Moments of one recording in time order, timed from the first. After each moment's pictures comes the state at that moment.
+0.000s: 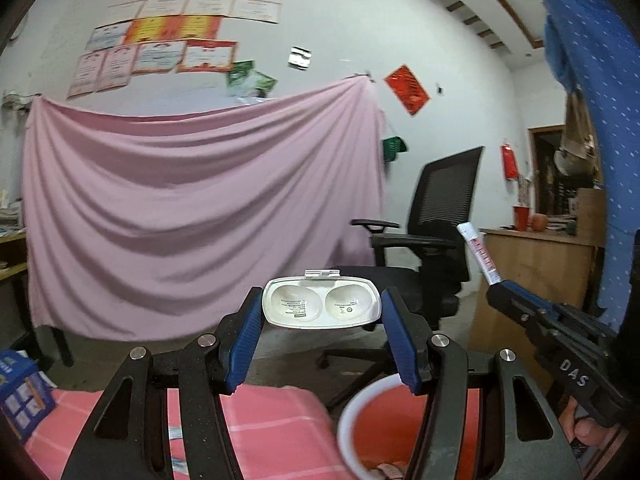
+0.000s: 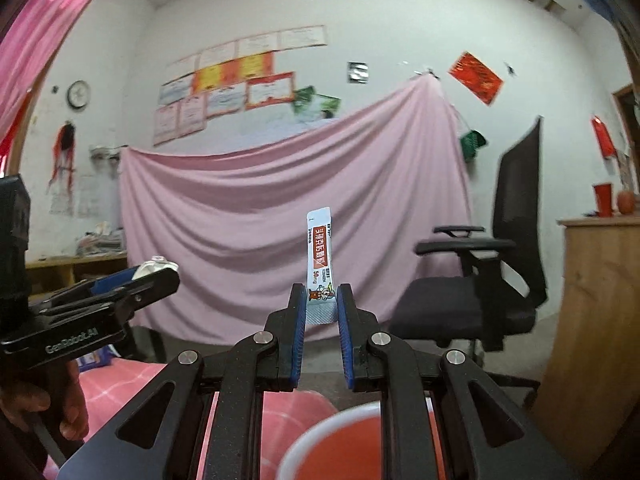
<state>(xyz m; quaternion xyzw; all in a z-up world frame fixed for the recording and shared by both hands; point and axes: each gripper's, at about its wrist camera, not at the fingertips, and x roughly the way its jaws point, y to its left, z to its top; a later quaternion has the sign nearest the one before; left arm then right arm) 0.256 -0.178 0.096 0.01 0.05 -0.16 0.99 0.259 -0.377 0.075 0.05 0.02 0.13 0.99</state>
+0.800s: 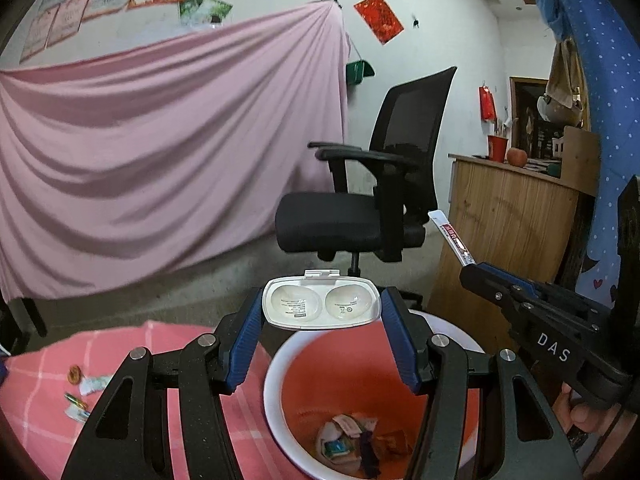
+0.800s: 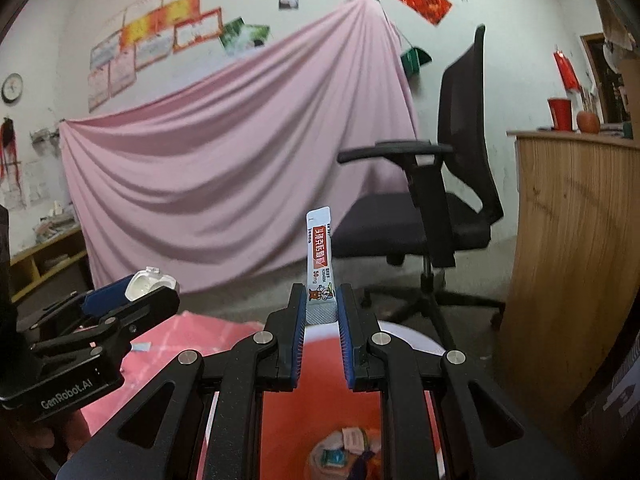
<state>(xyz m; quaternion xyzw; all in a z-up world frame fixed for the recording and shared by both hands) 0.305 -0.265 0.057 0.03 0.19 -0.21 0.96 0.289 -0.431 0.038 0.08 0.18 0.07 0.98</state>
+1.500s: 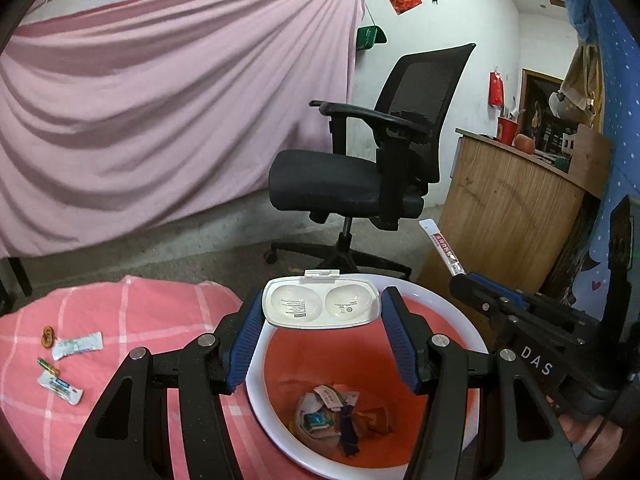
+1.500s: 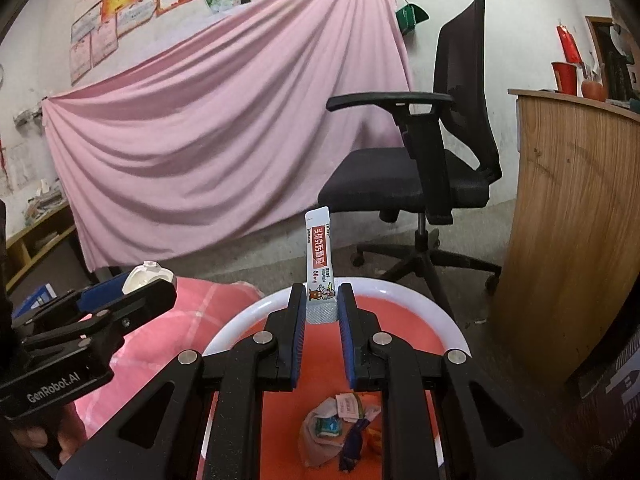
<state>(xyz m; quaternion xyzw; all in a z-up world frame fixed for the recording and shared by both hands) 0.324 -0.261 0.044 -0.01 0.27 -0.22 0.94 0.304 -0.430 0.019 0.08 0.25 0.06 0.96</state>
